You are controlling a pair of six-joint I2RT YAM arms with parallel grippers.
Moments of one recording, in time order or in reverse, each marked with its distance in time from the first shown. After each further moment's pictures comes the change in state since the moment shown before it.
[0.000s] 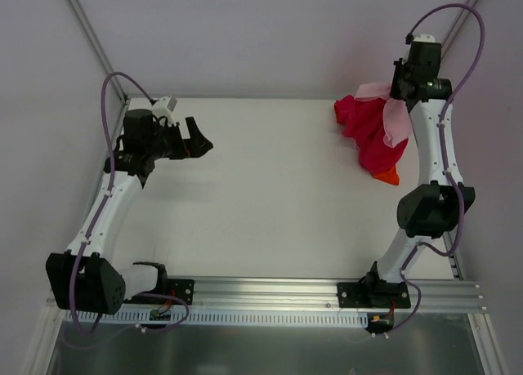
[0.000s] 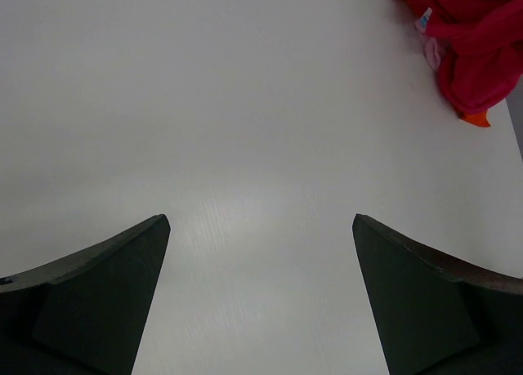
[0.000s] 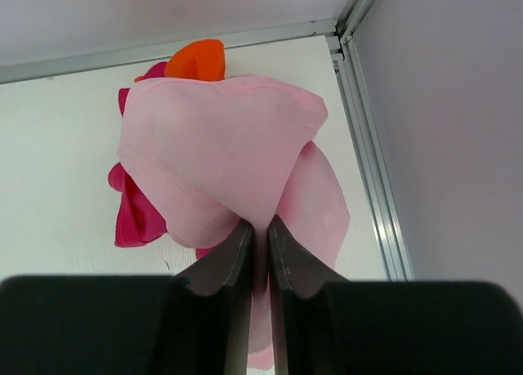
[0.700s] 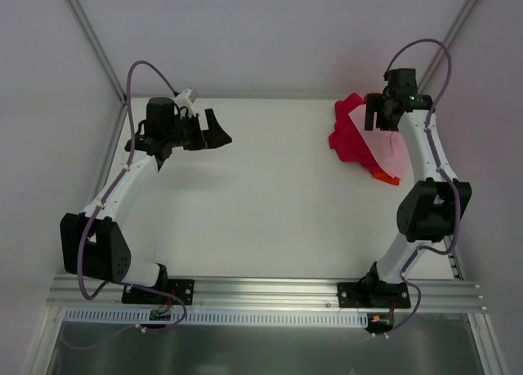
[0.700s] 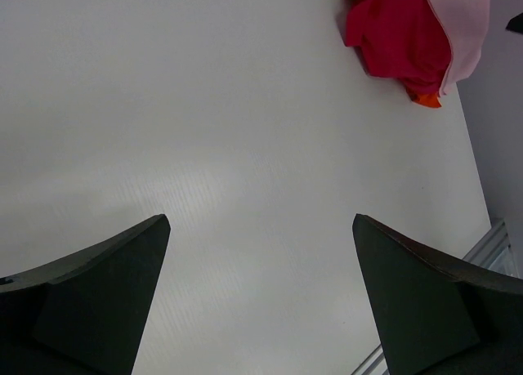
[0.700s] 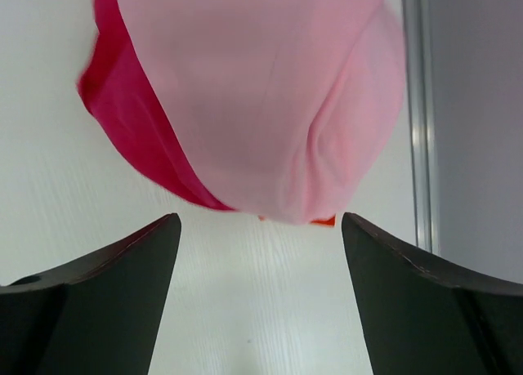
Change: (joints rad) left arm -0.109 0.242 0.103 0.106 0.089 -0.092; right arm 0.026 -0.053 -0.228 -0.088 -0.003 0.002
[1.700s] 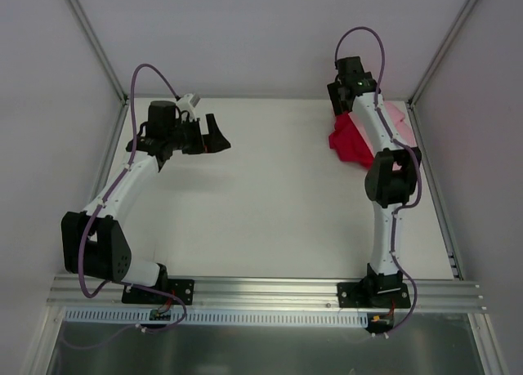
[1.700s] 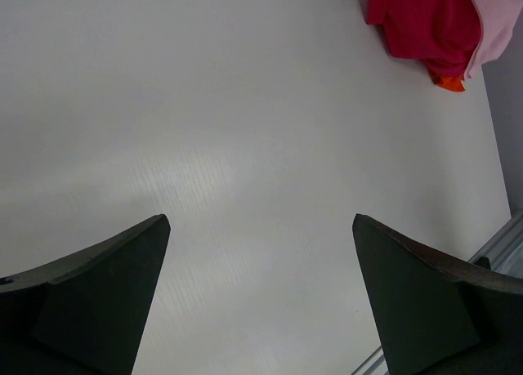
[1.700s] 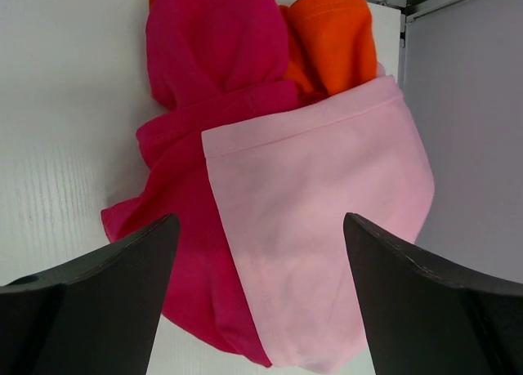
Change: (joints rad) left arm 0.000 0.008 -0.018 -0.037 -0.014 0.040; right arm 0.205 0.449 0.389 0.074 0.278 -0.182
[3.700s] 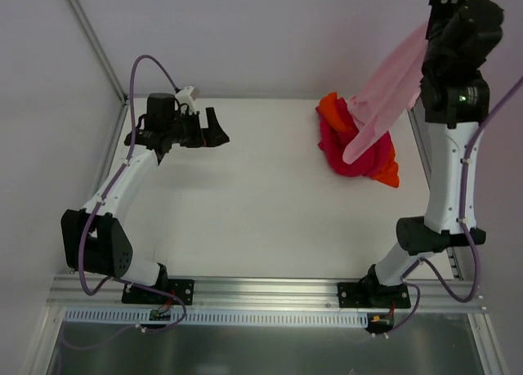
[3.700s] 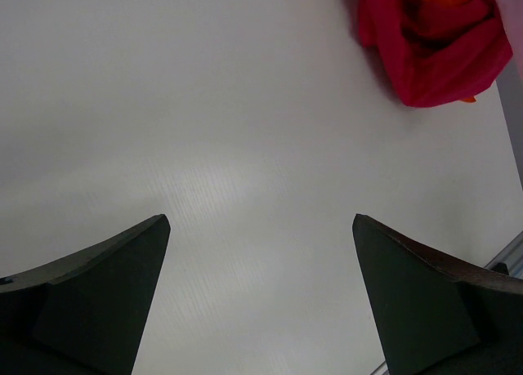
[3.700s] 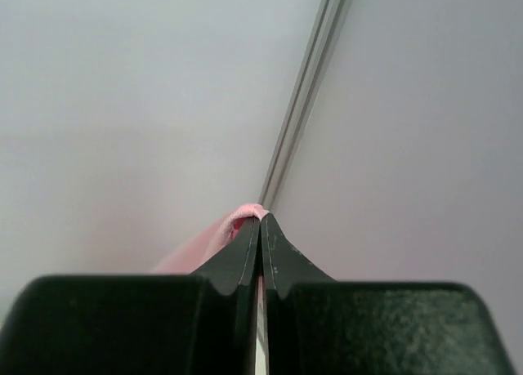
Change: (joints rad) left arm 0.000 0.029 0.088 -0.061 -0.025 0.053; right arm -0.056 -0.516 0.225 0.226 0.040 -0.149
